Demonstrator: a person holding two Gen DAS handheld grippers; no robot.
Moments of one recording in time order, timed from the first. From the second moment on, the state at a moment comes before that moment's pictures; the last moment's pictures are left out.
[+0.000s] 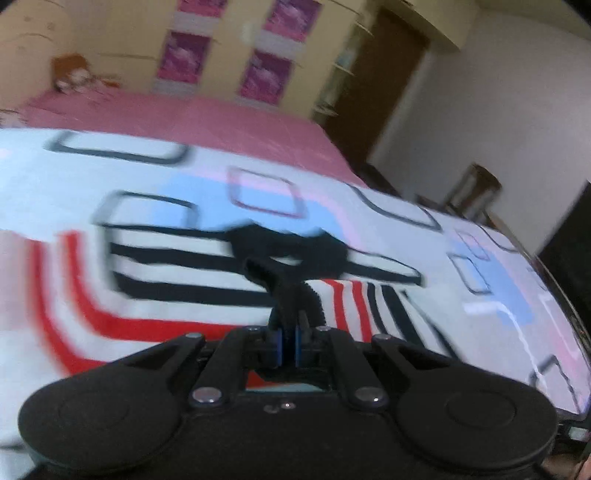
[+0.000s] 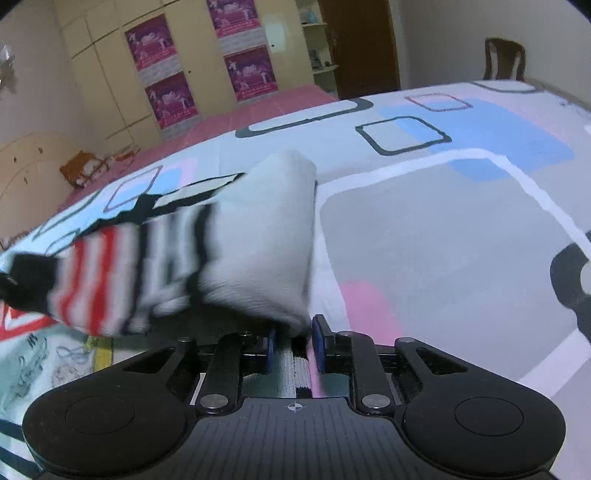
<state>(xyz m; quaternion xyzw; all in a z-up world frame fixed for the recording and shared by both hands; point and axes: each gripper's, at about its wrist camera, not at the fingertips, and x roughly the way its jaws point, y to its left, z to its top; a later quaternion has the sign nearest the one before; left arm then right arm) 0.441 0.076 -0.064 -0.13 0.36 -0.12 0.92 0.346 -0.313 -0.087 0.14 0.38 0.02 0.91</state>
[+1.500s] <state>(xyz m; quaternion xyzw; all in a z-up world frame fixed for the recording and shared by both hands) 0.465 0.007 -0.109 0.02 0.37 -0.11 0.92 0.509 -0.293 -0.096 0.07 0.38 0.03 0.92</state>
